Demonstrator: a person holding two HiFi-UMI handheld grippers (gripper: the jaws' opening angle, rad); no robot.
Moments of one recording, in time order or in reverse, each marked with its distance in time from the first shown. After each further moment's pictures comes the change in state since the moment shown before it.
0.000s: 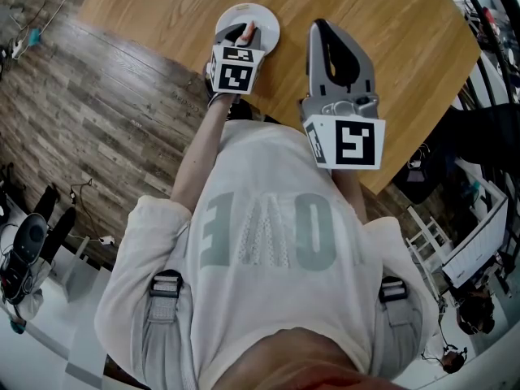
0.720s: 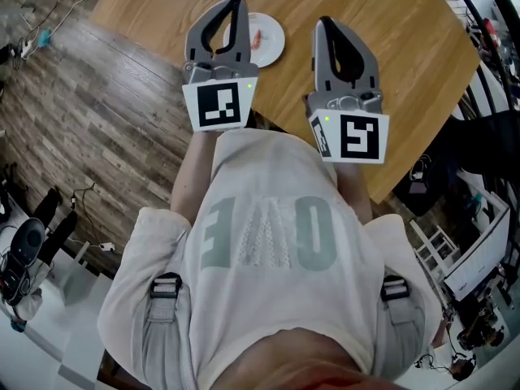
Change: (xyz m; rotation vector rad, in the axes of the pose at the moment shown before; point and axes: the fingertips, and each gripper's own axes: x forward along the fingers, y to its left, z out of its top) left arm -0.179 0.006 0.176 0.204 -0.783 0.224; right arm 0.007 -0.002 0.016 -0.036 -0.071 0.012
